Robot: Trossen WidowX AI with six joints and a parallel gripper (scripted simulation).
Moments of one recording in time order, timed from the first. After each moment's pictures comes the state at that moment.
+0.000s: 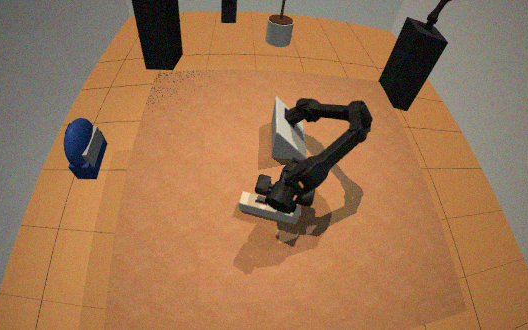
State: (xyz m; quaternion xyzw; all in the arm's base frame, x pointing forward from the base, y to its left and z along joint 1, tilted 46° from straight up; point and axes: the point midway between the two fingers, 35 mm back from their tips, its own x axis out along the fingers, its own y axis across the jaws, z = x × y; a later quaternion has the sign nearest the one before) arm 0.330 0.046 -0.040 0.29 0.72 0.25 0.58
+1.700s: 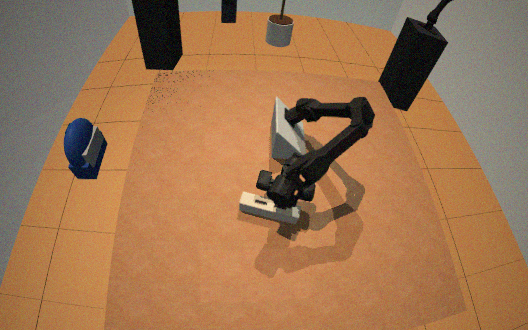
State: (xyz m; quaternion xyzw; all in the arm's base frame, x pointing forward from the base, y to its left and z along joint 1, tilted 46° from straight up) arm 0.313 0.046 -0.039 0.29 0.71 0.25 0.59
